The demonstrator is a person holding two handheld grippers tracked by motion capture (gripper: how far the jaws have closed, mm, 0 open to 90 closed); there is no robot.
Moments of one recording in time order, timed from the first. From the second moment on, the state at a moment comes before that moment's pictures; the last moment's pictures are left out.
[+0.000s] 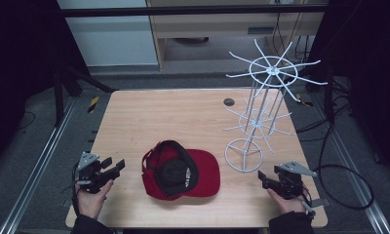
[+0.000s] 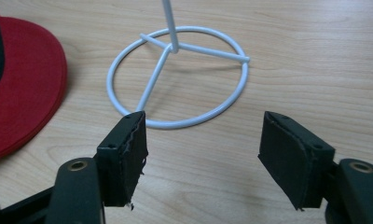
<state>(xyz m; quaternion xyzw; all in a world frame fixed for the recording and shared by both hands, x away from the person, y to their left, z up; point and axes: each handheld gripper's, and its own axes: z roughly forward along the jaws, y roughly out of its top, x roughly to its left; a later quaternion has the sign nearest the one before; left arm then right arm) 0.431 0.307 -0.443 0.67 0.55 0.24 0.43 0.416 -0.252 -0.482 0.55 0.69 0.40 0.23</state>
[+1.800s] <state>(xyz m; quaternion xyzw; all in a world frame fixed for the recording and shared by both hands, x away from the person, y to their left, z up) 0.438 0.246 -0.458 0.77 0.50 0.18 0.34 0.431 -0.121 -0.489 0.46 0.77 0.42 0.14</state>
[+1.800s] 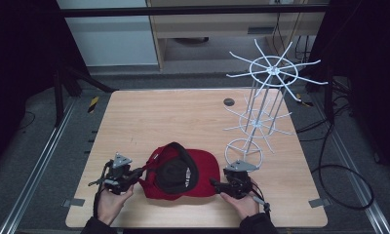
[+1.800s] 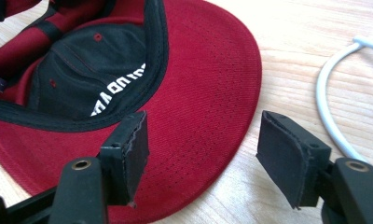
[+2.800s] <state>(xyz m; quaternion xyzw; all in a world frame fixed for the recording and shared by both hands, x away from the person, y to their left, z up) 0.441 0.240 -0.472 0.80 0.48 0.19 0.31 0.443 -0.111 -0.502 0.46 0.78 0.40 0.13</state>
